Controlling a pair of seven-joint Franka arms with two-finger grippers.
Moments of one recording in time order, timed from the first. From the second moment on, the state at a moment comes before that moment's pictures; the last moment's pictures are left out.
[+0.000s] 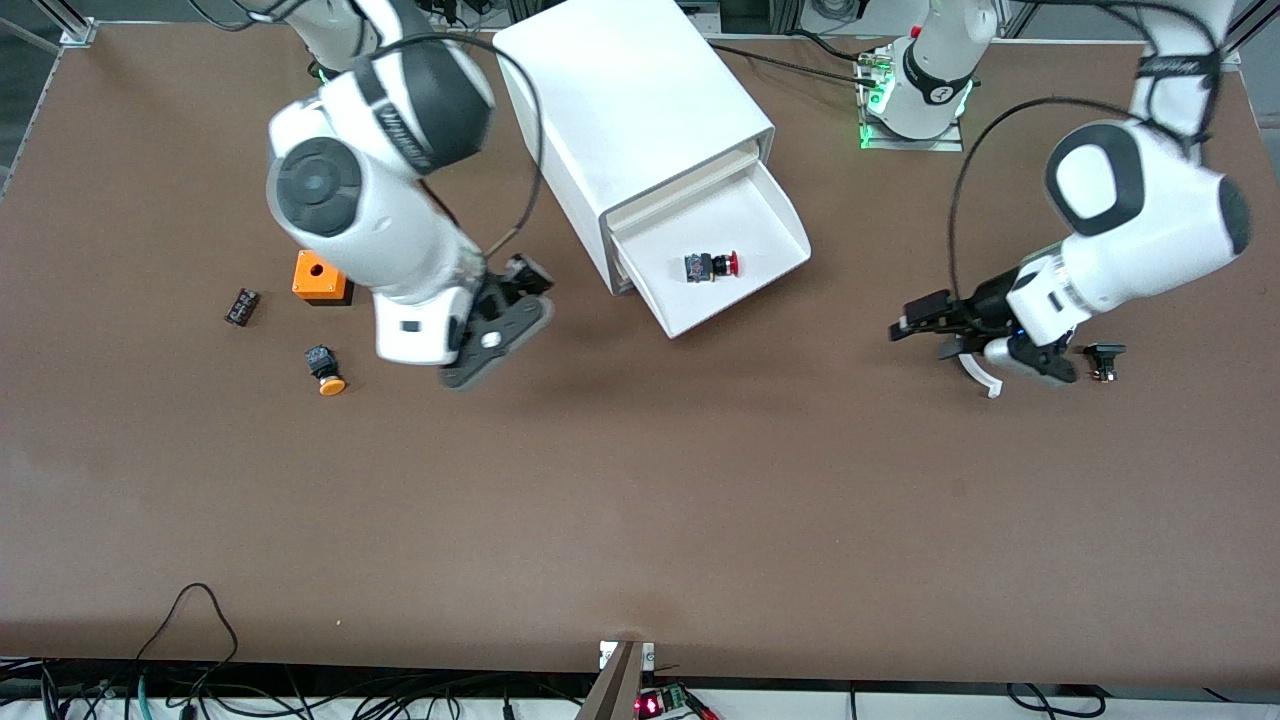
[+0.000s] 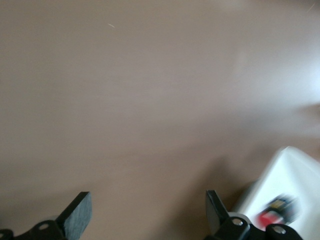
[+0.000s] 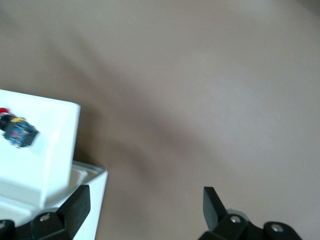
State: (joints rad) left arm 0.08 0.07 -0.15 -2.06 -0.49 2.16 0.38; right arm 0.47 0.50 0.10 -1.28 0.14 1.85 -0.22
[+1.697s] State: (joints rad) left arm 0.06 -0.10 -0.06 -1.81 -0.01 1.74 0.27; right arm 0.83 0.73 0.12 -1.18 -0.08 1.97 -0.56
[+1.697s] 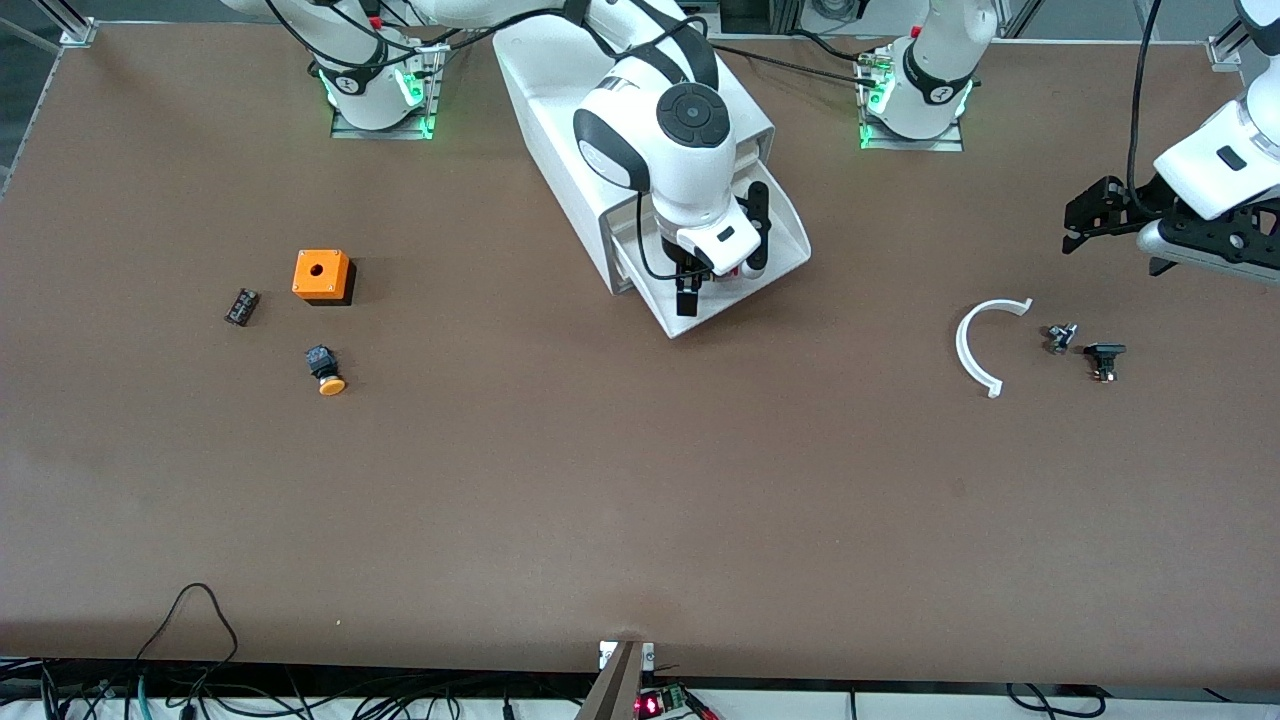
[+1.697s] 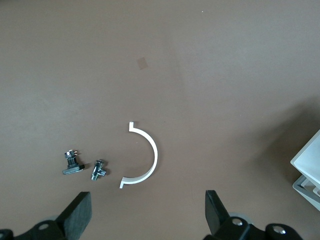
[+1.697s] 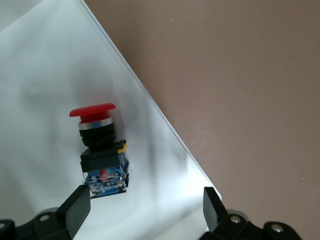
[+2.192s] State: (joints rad) left arm 0.06 -0.10 -0.06 -1.81 -0.01 1.74 0.26; right arm 0.84 0.74 0.12 -1.18 -0.04 1.97 -0.57
